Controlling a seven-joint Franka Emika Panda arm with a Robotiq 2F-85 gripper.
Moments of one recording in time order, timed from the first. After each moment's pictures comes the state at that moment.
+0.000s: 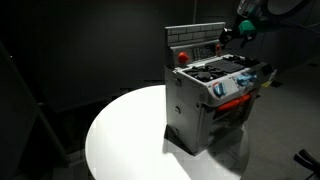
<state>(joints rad) 0.01 0.16 -0.08 -1.99 -0.43 2.52 0.76</state>
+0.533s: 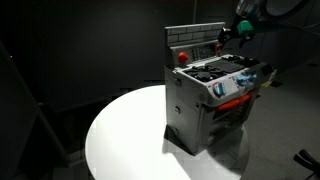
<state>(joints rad) 0.01 0.17 -0.08 -1.98 -0.43 2.54 0.76</state>
